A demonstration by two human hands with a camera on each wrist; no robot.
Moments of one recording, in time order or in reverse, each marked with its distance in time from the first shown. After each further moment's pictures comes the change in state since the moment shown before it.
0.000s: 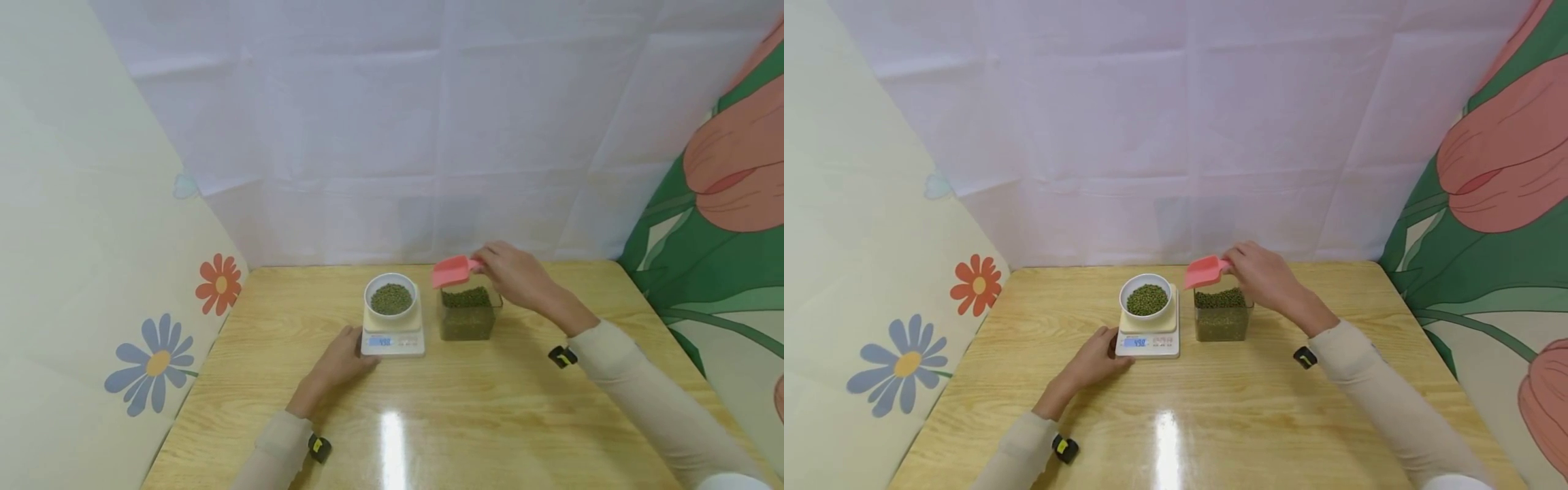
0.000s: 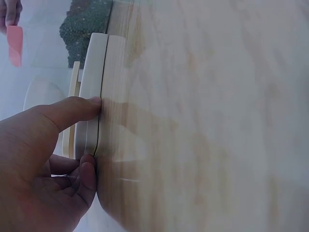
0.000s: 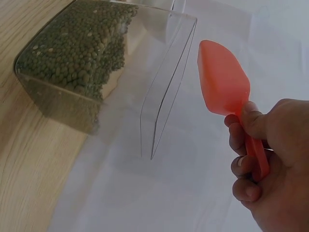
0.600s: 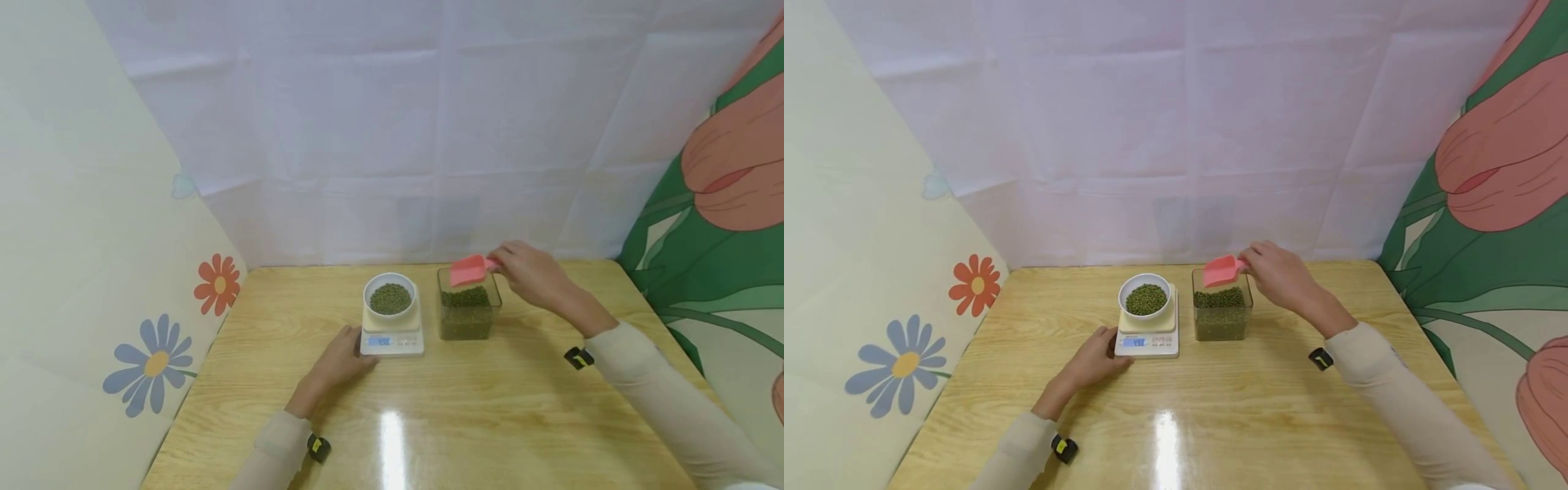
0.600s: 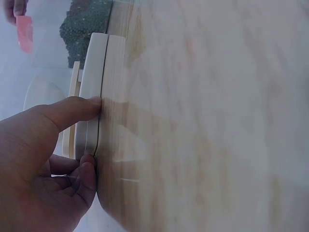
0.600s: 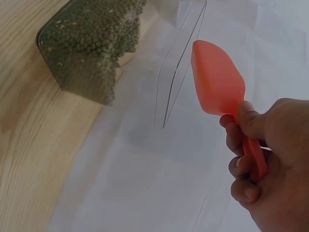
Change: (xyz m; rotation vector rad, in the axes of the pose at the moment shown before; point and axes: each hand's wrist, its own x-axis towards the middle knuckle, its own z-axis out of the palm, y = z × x) left_hand -0.001 -0.001 0.001 0.003 0.002 -0.002; right_hand -0.016 0.019 -0.007 -0.023 0.004 0.027
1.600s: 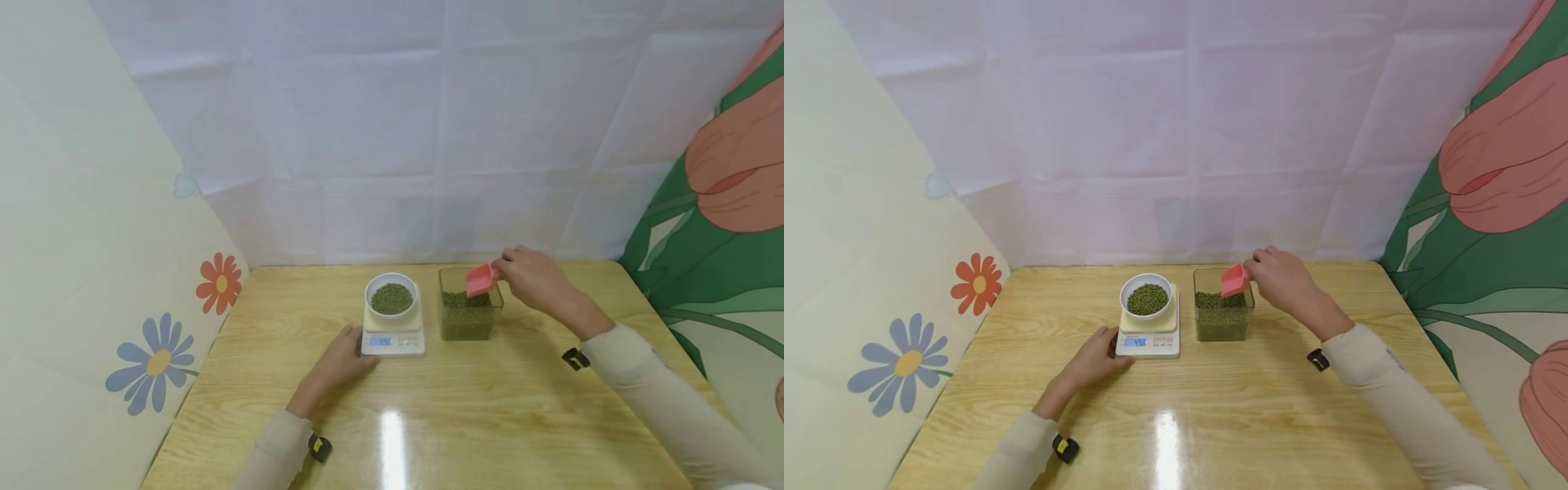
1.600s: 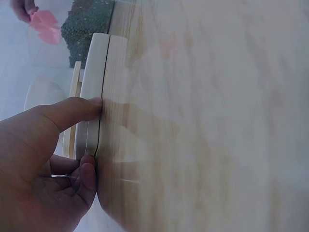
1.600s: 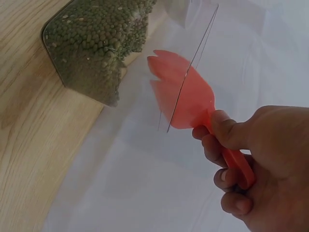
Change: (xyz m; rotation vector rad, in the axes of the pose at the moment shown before) left_hand 0.001 -0.002 0.000 0.008 -0.006 0.013; right_hand -0.004 0.002 0.005 -0.172 -0.003 -0.076
